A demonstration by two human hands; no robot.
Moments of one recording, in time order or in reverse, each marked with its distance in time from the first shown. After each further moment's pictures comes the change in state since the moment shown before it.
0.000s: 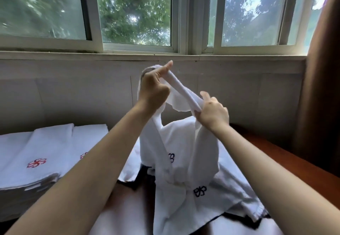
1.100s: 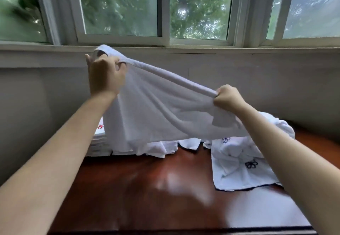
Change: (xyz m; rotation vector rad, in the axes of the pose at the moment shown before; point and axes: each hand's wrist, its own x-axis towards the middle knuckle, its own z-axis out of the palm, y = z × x) left_hand -0.073 -0.007 -0.308 0.973 0.367 0.002; right_hand -0.093 -0.153 -0.047 0.232 -0.282 -0.162
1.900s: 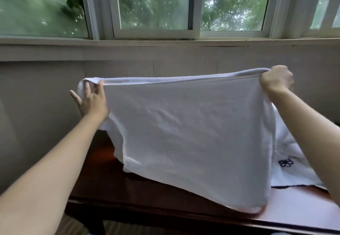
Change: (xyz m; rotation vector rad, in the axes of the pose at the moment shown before) left_hand -0.060 -0.181 -0.016 0.554 -0.405 -0.247; right_hand 0.008 -0.018 -0.011 0.218 0.379 0.371
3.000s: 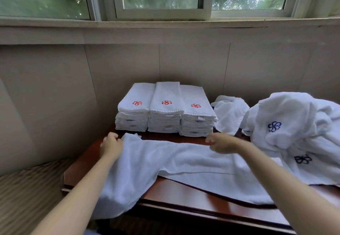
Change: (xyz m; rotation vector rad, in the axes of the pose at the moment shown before) left_hand -0.104 -0.018 0.134 -0.413 -0.438 -0.363; right_hand -0.124 0.082 0.149 -0.576 -1.144 -0.621
